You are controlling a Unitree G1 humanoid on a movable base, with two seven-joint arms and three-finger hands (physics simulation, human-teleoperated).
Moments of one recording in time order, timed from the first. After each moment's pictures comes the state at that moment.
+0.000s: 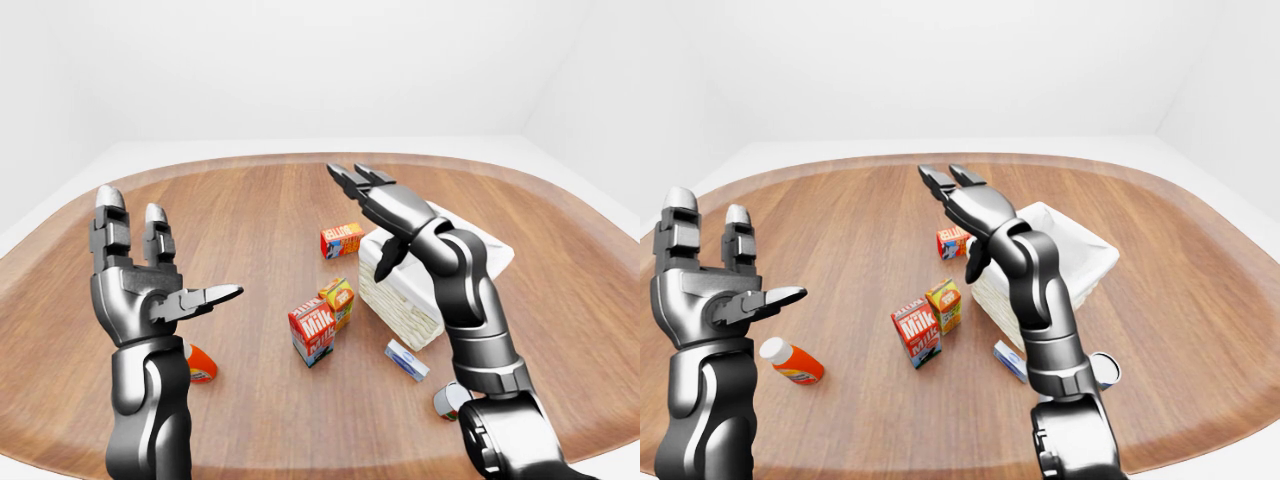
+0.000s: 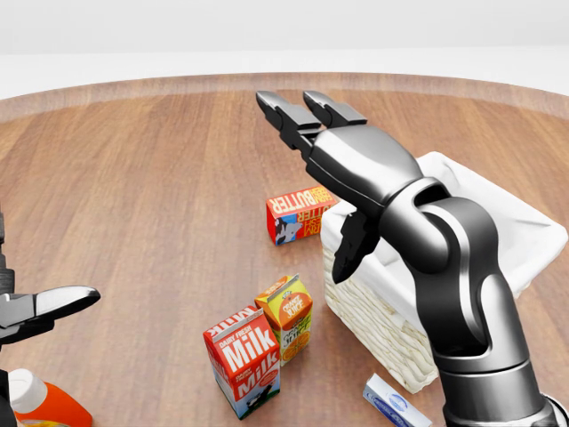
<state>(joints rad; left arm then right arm) 0.00 0.05 0.23 -0.57 -0.44 0.09 0.11 -0.62 -0.16 0.02 -0.03 -0.93 -0.09 0.64</state>
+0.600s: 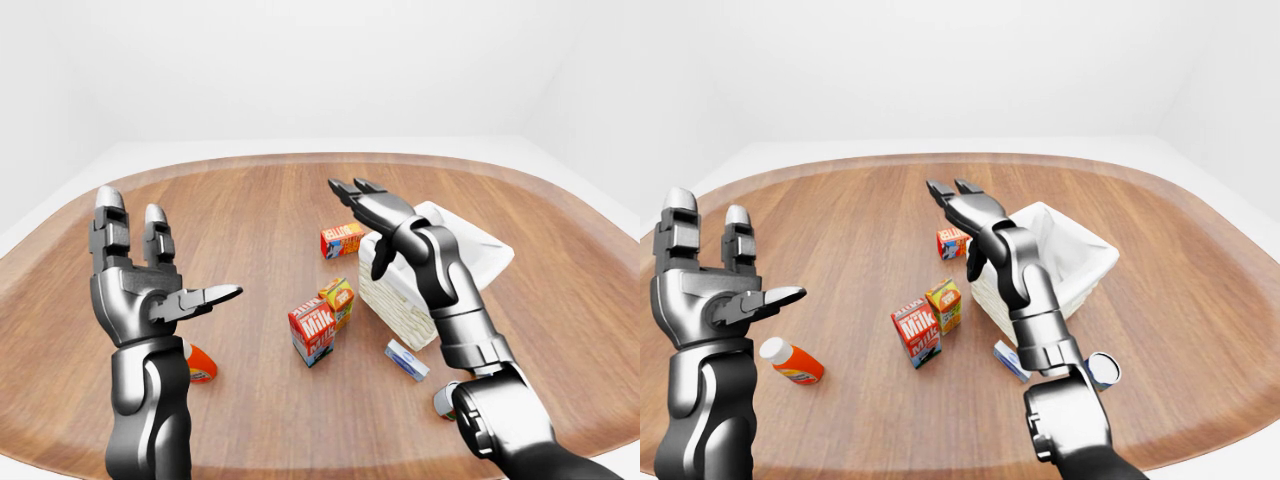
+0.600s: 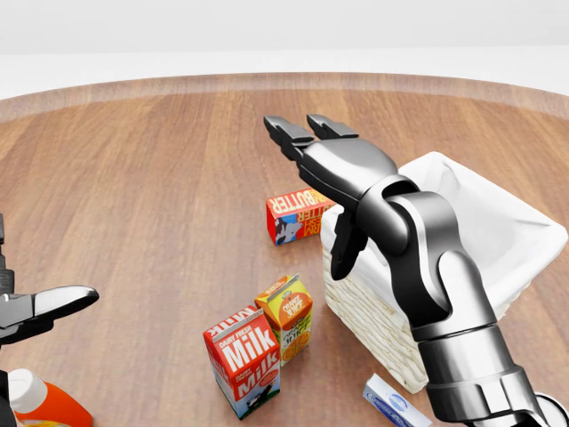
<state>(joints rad) 0.00 0.05 0.23 -0.57 -0.45 0.09 0.11 -0.73 -0.15 0.05 0.29 -1.05 -0.09 0.54</state>
